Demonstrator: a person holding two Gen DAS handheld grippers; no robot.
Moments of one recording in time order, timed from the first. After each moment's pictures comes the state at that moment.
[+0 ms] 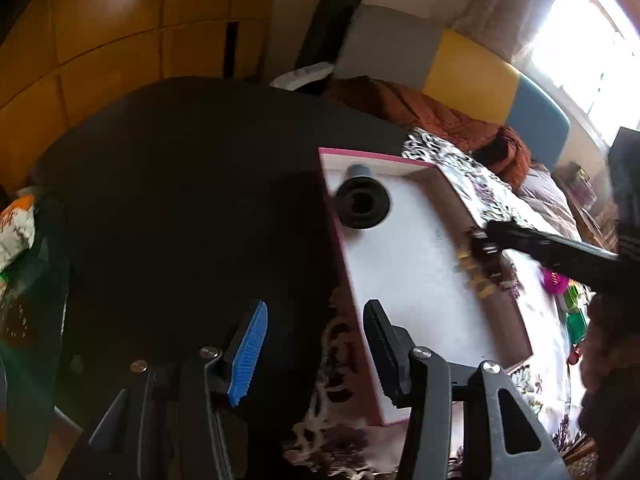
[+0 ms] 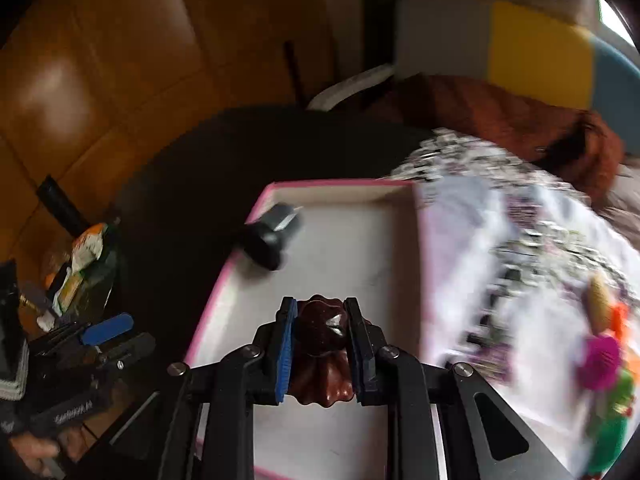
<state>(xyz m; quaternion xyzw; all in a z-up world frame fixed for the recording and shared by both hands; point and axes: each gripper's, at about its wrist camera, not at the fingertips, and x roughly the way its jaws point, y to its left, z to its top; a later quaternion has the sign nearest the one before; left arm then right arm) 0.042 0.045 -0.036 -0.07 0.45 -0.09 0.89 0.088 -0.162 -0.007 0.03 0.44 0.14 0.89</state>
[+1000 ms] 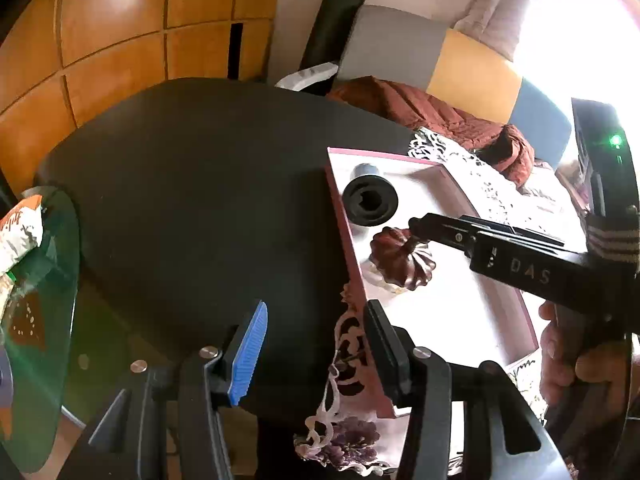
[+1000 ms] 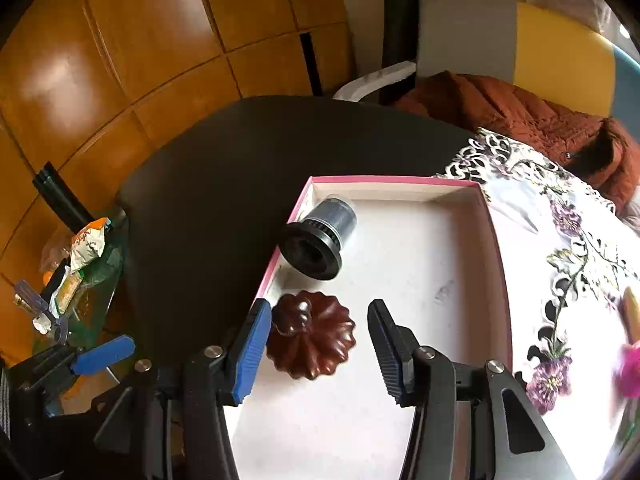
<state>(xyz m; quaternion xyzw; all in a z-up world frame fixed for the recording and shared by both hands) 0.035 0.046 -0.034 -0.06 0.45 -0.09 0.89 0.099 -0.119 -0.023 0.02 0.43 0.14 0.89</state>
